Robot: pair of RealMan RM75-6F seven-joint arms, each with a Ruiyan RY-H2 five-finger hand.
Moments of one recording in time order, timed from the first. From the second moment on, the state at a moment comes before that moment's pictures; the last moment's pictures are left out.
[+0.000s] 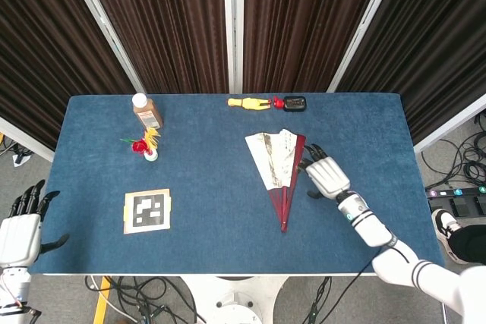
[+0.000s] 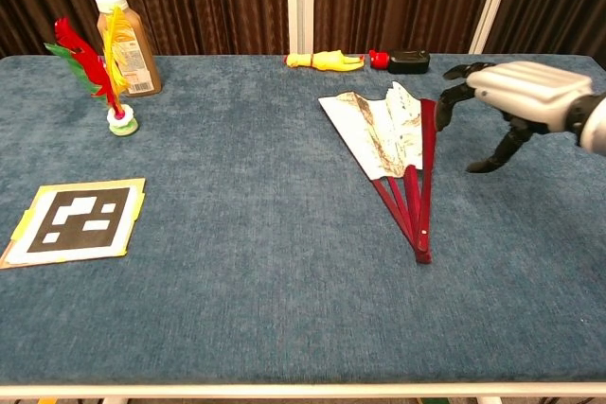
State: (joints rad) left arm -0.03 -1.22 -0.06 -1.64 1.41 1.49 0.16; right arm 0.67 -1.62 0.14 -1.02 -1.56 0.90 0.05
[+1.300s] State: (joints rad) left arm -0.07 -1.20 -0.08 -1.63 1.42 1.48 0.08; right arm 0.81 -1.96 -0.01 -0.41 -1.69 1.12 0.31
